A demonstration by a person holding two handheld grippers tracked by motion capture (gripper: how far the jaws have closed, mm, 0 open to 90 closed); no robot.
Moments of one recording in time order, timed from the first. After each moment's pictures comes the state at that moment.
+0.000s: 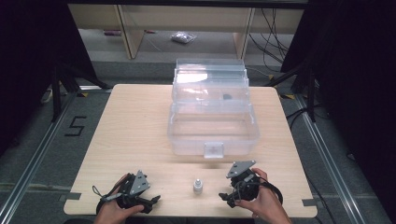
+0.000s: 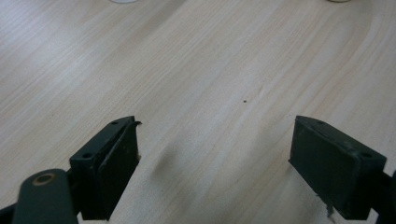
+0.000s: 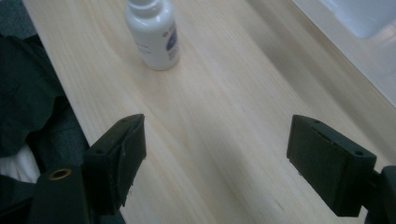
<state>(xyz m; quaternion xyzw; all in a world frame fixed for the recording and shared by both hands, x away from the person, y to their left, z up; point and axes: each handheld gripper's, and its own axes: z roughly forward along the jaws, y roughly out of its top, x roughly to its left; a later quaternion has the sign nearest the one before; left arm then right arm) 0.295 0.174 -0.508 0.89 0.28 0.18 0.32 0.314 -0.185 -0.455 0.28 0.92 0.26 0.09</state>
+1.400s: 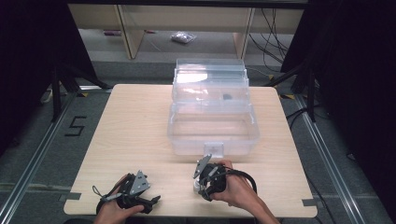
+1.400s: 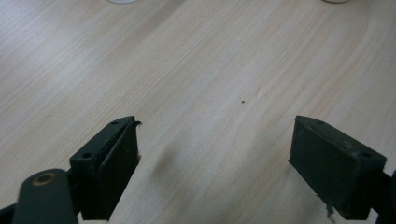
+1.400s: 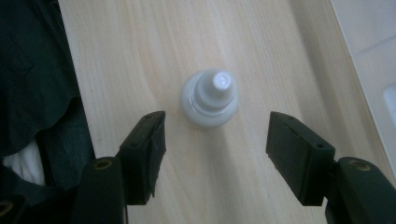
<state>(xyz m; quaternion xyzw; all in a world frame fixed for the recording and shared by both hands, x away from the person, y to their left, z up) 0.295 0.173 -0.508 0.88 0.28 0.19 0.32 0.336 -0.101 -0.445 0.14 0.97 0.18 0.06</state>
